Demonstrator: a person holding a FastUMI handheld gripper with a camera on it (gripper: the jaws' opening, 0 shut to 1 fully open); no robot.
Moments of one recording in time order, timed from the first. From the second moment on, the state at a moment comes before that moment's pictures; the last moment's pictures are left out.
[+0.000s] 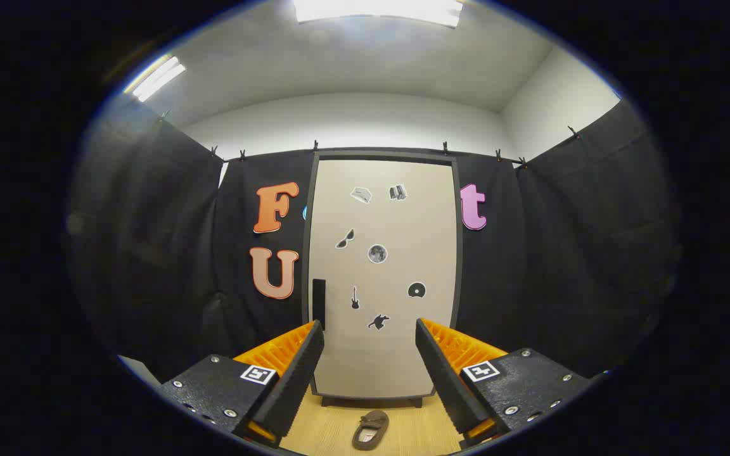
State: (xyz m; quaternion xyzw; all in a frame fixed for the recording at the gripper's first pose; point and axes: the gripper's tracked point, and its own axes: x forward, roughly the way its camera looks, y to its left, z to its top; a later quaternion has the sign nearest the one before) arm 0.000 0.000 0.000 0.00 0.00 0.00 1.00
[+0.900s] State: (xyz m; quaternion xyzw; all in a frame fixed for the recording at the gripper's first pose) arm 0.048 0.044 -0.009 0.02 0.01 -0.01 1.00
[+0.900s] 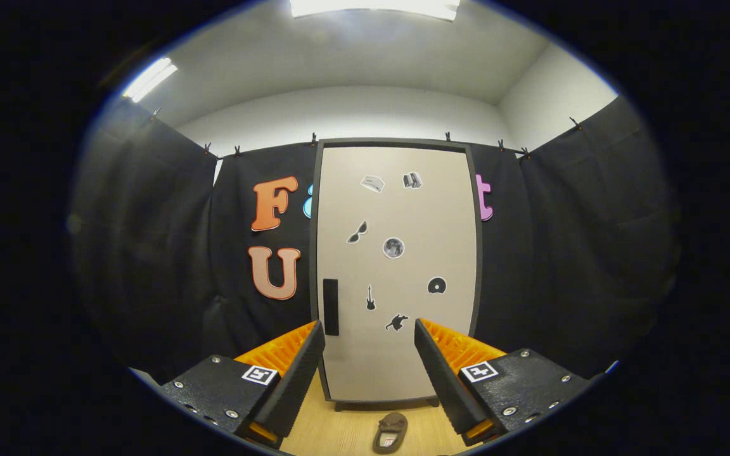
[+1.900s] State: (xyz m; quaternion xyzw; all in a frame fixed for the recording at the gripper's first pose) arm 0.174 0.099 -0.045 0.02 0.04 0.00 1.00
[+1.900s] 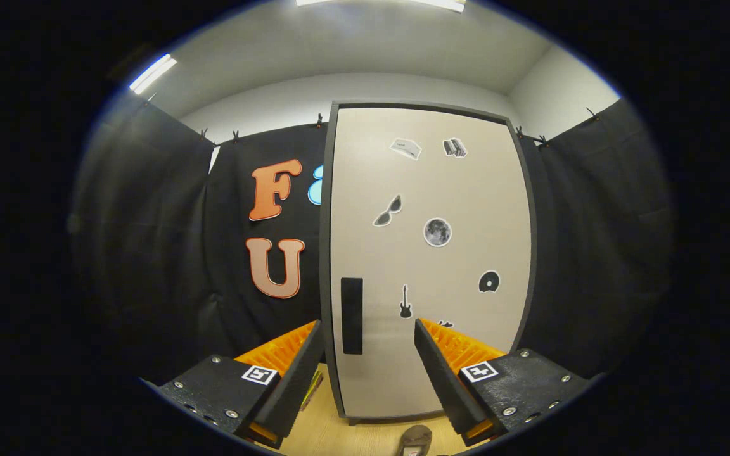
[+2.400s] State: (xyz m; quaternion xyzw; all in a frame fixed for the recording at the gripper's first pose) arm 0.265 0.124 -0.079 0.01 0.04 0.03 1.00
